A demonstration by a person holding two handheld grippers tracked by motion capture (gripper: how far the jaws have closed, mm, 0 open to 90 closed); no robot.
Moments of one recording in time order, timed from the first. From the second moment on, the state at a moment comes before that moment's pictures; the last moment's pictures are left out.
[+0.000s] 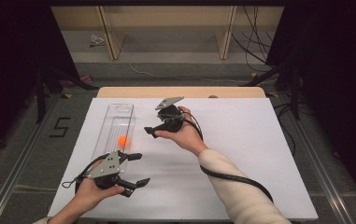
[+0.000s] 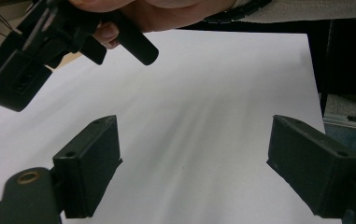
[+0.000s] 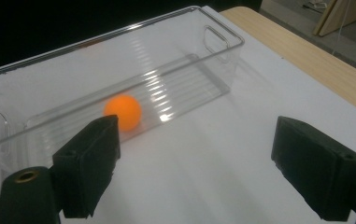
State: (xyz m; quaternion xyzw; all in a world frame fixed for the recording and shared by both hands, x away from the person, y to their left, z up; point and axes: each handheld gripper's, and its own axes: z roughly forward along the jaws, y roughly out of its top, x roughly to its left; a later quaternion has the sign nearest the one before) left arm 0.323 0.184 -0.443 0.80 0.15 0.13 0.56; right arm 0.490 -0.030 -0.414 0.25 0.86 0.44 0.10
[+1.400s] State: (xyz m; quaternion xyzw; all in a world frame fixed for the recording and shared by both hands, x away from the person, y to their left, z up) left arm 0.323 0.184 -0.444 0.80 0.16 0.14 0.56; right arm 0.470 -0.112 -0.417 0.29 0.84 0.44 0.12
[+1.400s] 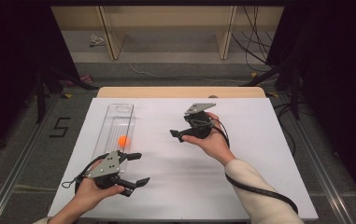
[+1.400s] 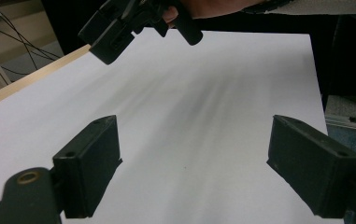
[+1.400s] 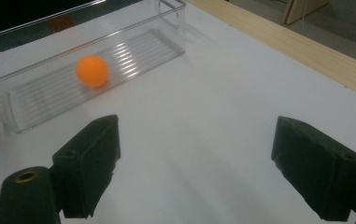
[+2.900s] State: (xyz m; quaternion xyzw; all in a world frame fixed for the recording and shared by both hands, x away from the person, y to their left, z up) left arm 0.324 0.186 -0.443 0.80 0.16 0.14 0.56; right arm 0.415 -0.220 -0.424 0.35 0.80 0.46 0.15
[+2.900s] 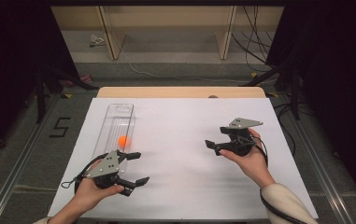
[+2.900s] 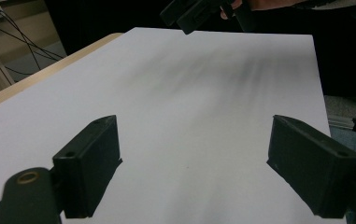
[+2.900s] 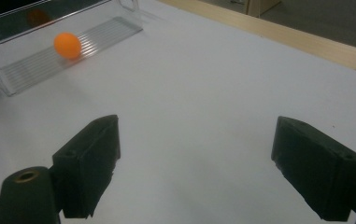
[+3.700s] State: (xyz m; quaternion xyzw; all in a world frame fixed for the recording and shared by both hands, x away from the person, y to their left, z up) left arm 0.324 0.186 -0.443 0.80 0.16 0.14 0.56; right arm 0.392 -0.247 -0.430 0.37 0.80 0.45 0.16
